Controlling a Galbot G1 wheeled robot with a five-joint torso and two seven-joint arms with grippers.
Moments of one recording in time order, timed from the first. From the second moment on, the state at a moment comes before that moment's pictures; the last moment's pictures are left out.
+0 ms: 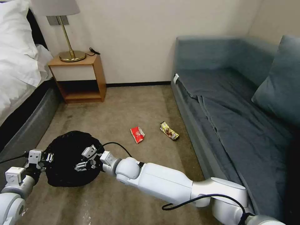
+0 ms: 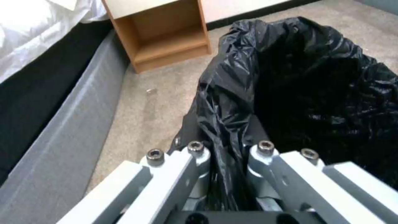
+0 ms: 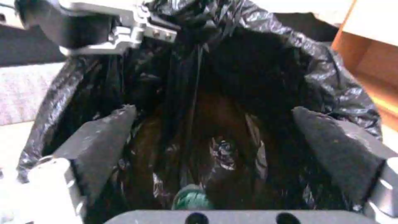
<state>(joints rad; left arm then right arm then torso) 1.61 -0.97 -0.93 -1.88 -0.42 0.18 0.13 -0.37 1.51 -0.85 1.29 0.60 -0.04 0.01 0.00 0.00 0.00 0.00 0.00</state>
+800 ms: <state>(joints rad) 1.64 -0.89 -1.08 -1.81 -0.48 0.14 0.15 -0.43 1.35 -0.79 1.20 0.50 -0.07 -0.04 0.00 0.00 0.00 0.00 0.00</state>
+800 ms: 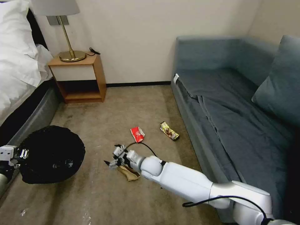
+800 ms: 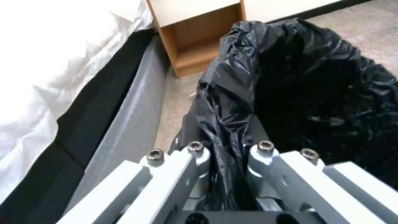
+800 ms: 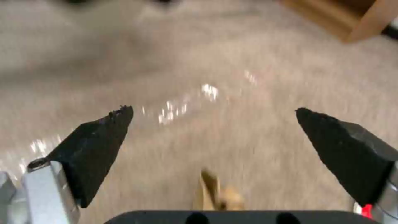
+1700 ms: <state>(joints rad) 1.80 -1.02 -1.14 -1.95 -0.45 0.12 0.16 -0.52 1.53 -0.67 0.61 0.21 0.10 -0.21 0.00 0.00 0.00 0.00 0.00</state>
